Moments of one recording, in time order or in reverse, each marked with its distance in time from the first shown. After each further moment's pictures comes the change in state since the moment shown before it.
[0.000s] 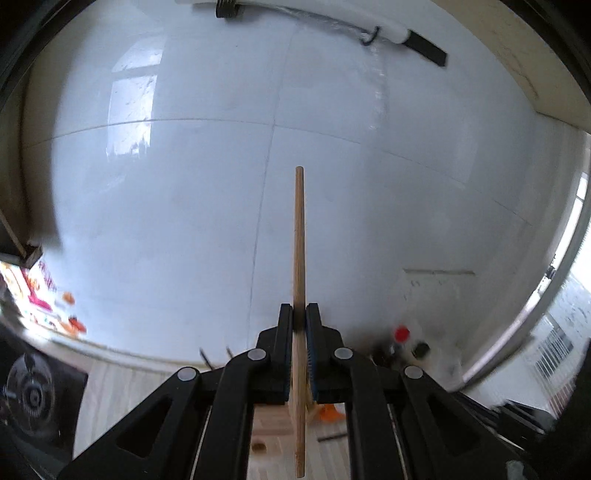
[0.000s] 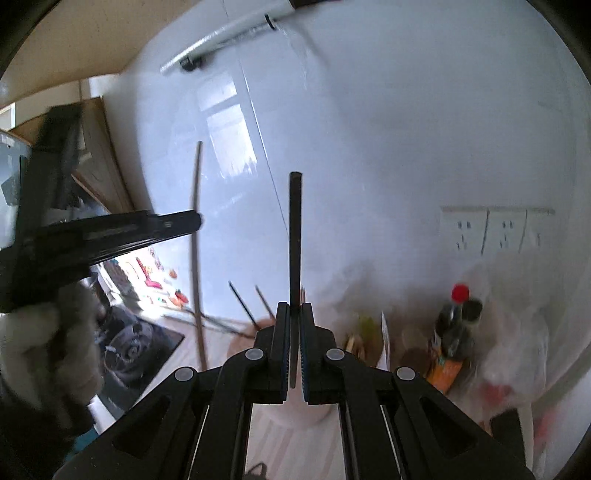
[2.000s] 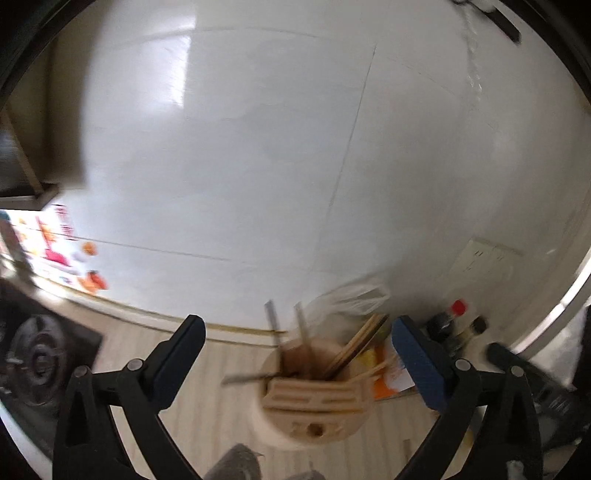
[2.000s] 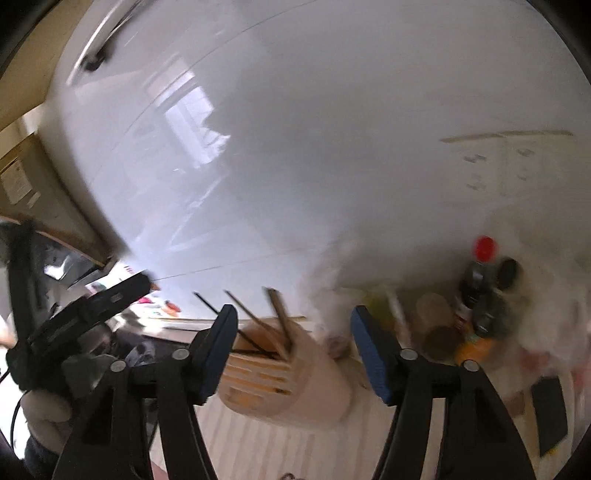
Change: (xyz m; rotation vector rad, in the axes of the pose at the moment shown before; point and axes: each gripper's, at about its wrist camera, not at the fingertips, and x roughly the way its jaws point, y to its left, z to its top) left arm 0.012 0.058 -0.062 -0.050 0.123 0.160; right arm 0.088 -0.063 -0.017 0.251 0.142 -0.015
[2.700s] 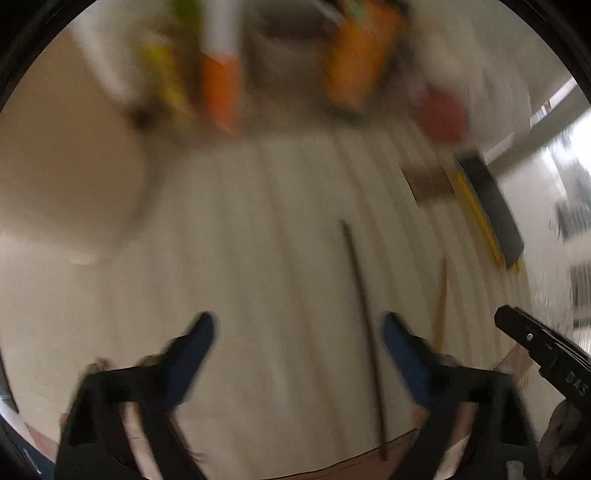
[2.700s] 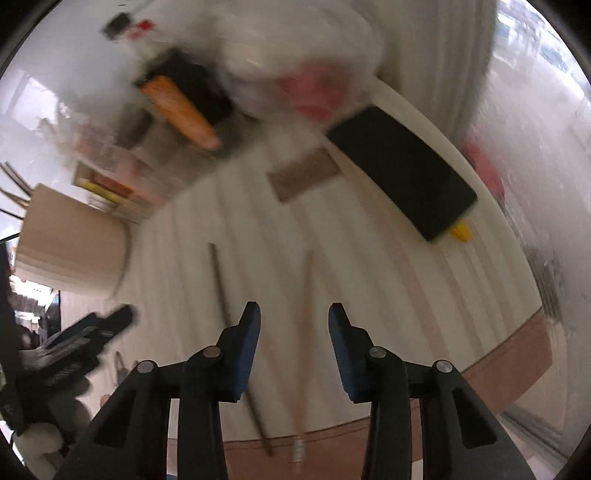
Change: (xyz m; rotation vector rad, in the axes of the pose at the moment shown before) left arm 0.159 -0.217 -0.281 0.248 0.720 -0.110; right arm -0.040 -0.267 -0.252 0.378 0.401 -0.400
